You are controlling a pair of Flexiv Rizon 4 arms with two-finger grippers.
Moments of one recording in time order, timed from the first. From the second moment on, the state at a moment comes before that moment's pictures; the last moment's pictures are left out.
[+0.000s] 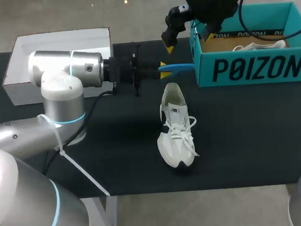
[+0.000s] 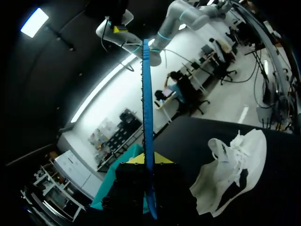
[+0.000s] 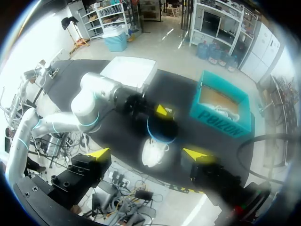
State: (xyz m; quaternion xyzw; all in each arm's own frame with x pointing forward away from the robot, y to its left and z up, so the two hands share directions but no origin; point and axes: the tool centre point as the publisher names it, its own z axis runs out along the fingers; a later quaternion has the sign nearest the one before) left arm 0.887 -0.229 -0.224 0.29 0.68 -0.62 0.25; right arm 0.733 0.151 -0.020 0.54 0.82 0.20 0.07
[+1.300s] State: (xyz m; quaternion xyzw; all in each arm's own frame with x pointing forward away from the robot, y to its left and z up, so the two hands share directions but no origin) left arm 0.853 -0.227 -0.223 0.52 0.53 -0.52 0.42; right arm 0.733 0.152 -0.020 0.54 0.82 0.20 0.07
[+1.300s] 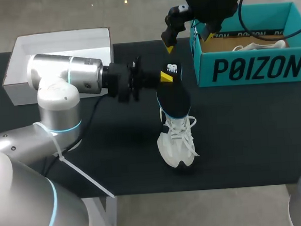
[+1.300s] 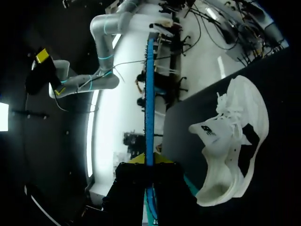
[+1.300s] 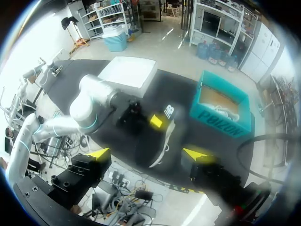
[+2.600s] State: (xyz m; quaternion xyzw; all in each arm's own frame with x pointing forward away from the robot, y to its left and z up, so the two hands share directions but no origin) left arm 0.893 -0.199 -0.179 0.59 0.47 -0.39 0.53; right arm 0.733 0.152 -0.020 0.54 0.82 0.20 0.07
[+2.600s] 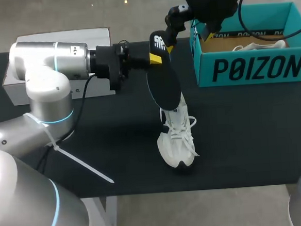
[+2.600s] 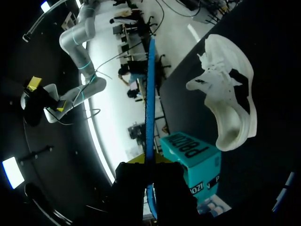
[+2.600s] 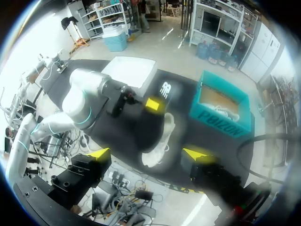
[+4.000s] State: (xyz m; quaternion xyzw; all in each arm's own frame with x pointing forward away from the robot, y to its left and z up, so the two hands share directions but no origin) left arm 0.893 -0.199 -0.179 0.59 0.47 -0.39 0.53; right arm 0.754 0.111 -0.112 0.52 0.70 0.42 -0.25
